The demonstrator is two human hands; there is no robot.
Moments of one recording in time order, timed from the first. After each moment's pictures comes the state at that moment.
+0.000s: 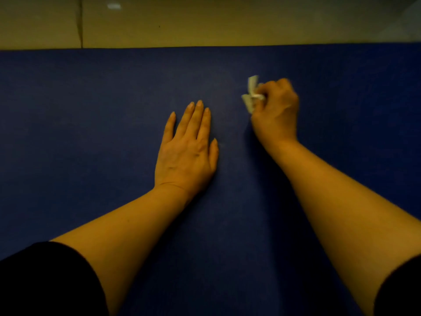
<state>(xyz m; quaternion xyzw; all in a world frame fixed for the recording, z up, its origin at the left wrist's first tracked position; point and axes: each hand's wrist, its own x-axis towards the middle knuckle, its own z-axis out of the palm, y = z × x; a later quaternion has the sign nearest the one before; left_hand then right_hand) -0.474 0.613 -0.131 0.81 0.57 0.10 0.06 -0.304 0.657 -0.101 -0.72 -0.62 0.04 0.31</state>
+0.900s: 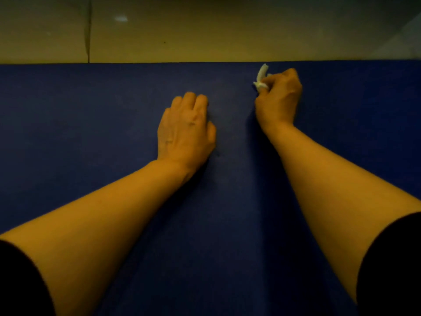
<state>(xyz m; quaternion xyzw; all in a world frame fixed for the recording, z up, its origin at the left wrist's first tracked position) -0.471 0.671 -0.106 0.77 0.60 0.20 0.08 -0.294 0.720 -0.111 -0.80 -0.52 0.05 0.30</state>
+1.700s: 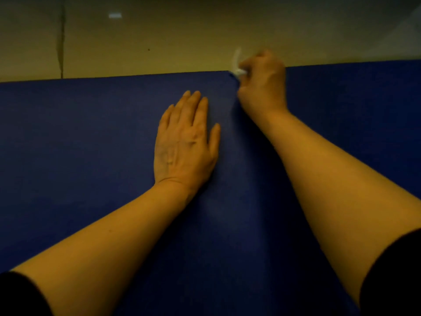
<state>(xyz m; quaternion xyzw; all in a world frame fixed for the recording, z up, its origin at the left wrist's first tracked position) -0.448 0.691 -0.133 0.78 0.59 0.22 0.05 -0.296 0.775 -0.108 -0.73 -0.65 0.05 0.23</state>
